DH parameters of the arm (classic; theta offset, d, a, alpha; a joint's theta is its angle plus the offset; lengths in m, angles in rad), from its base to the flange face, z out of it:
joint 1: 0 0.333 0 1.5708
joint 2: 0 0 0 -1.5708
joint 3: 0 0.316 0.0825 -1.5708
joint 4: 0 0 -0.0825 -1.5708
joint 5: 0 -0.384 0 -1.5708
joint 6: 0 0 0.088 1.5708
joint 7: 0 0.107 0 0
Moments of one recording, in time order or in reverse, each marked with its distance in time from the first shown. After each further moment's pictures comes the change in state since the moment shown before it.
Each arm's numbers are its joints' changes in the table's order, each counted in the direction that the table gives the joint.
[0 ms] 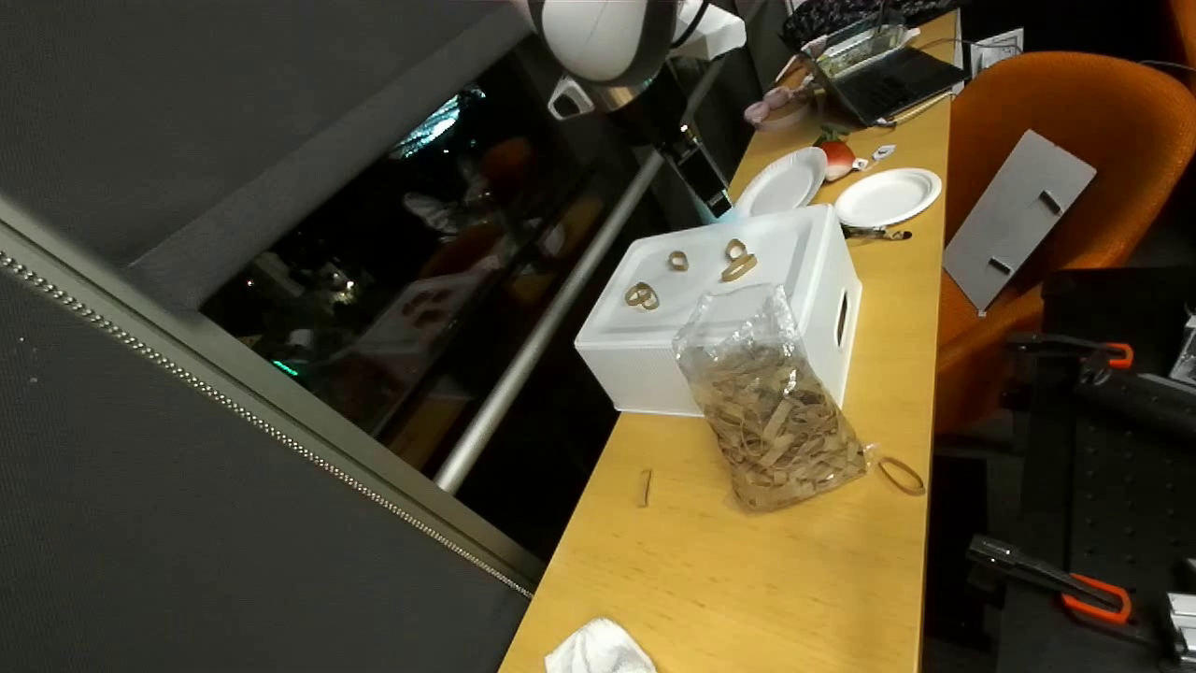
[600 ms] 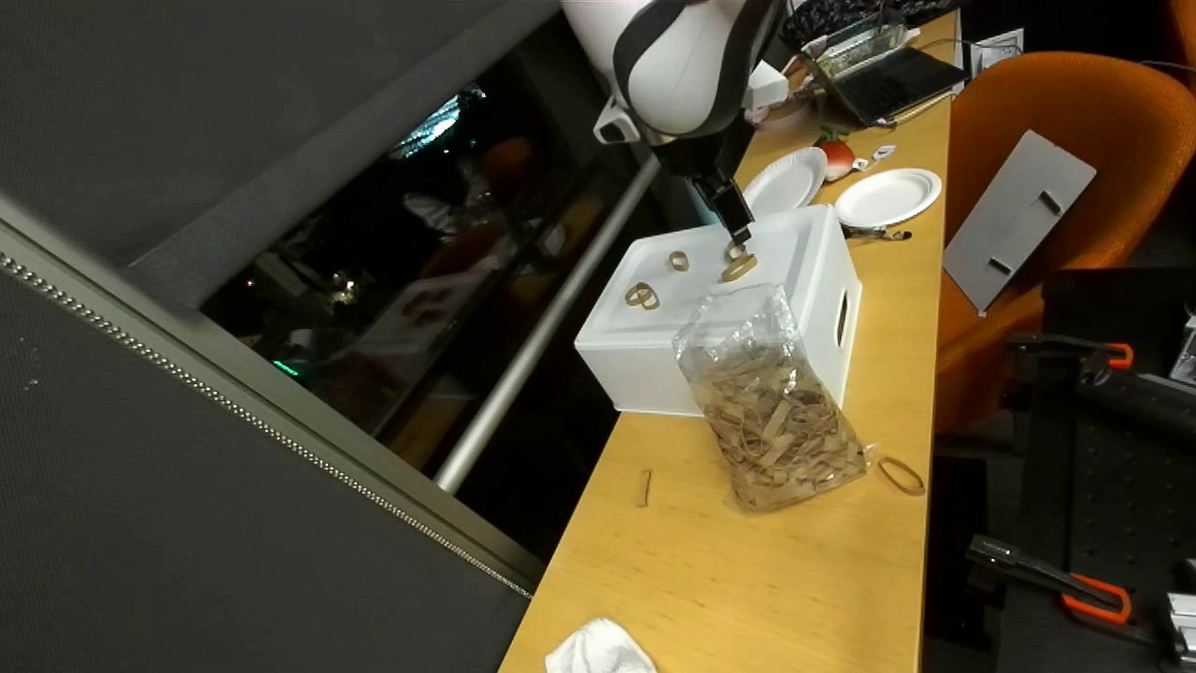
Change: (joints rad) arm -0.040 -0.019 -0.018 0.143 -0.013 0.257 0.010
